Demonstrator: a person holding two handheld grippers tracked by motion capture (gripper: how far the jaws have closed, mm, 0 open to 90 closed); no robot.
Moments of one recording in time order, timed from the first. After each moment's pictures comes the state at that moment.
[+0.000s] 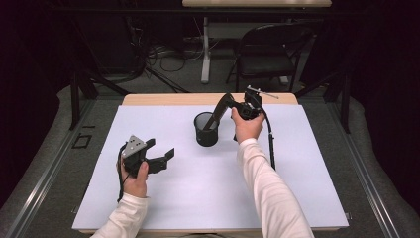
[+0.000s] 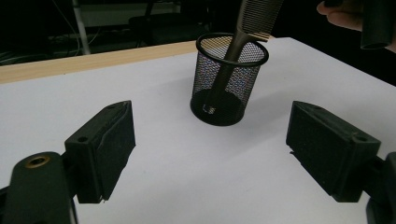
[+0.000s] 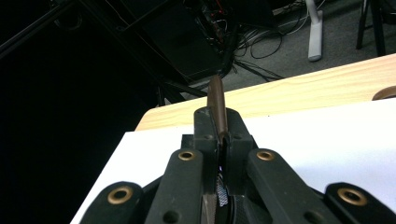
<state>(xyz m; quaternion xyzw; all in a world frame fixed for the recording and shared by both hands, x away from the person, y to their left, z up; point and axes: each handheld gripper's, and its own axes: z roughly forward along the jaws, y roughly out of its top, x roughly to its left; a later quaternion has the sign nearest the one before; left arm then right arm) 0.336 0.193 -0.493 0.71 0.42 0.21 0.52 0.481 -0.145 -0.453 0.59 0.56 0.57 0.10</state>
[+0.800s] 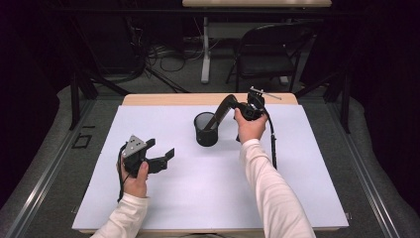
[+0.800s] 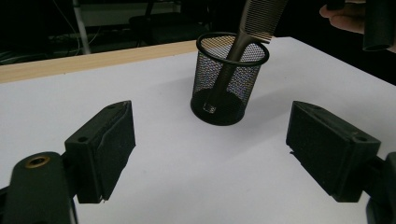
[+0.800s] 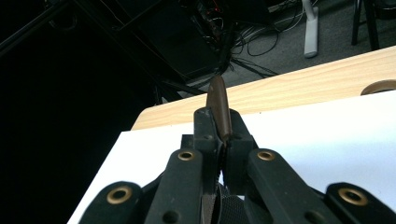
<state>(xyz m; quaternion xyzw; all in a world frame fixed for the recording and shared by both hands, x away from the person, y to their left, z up) 0.336 0.193 -0.493 0.72 0.42 0.21 0.52 0.482 -0.154 -0.457 0.60 0.56 0.57 0.10</state>
